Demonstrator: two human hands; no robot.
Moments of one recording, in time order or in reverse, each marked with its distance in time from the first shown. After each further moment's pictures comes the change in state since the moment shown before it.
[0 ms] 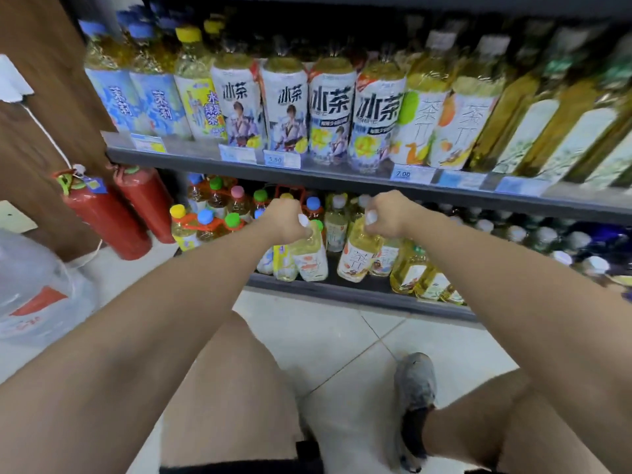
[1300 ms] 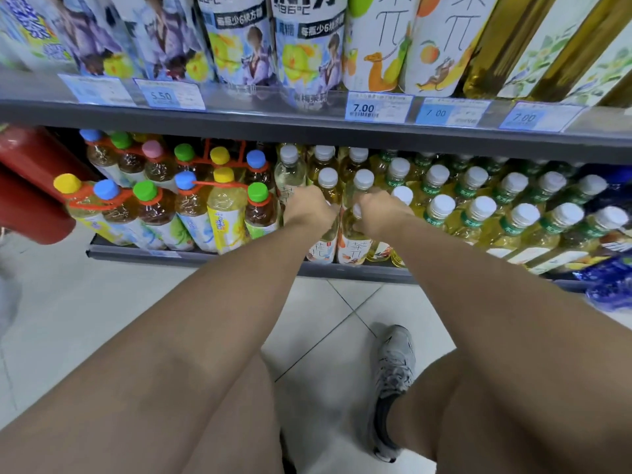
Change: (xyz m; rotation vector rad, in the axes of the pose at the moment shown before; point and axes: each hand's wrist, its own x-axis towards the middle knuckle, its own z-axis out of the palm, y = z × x) left_hand 0.105 0.113 0.158 -0.158 0.055 -0.228; right_hand 0.051 0.105 0.130 -0.021 -0.081 0.214
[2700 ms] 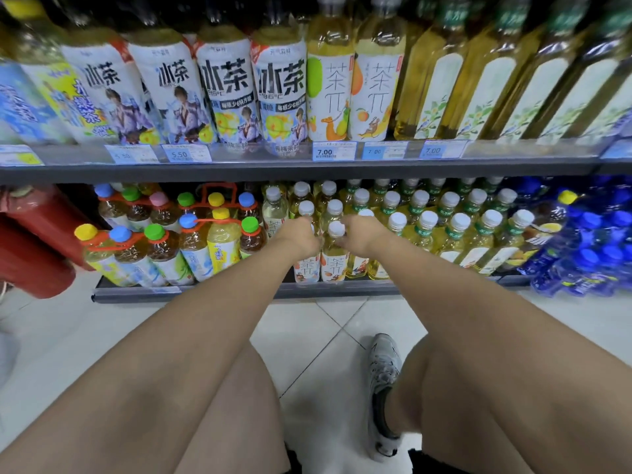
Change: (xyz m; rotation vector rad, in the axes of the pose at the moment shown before) left_hand -0.058 0.000 -0.043 0.078 -0.207 0.251; right_hand -0.085 -0.007 -0.037 0.313 0.009 0.126
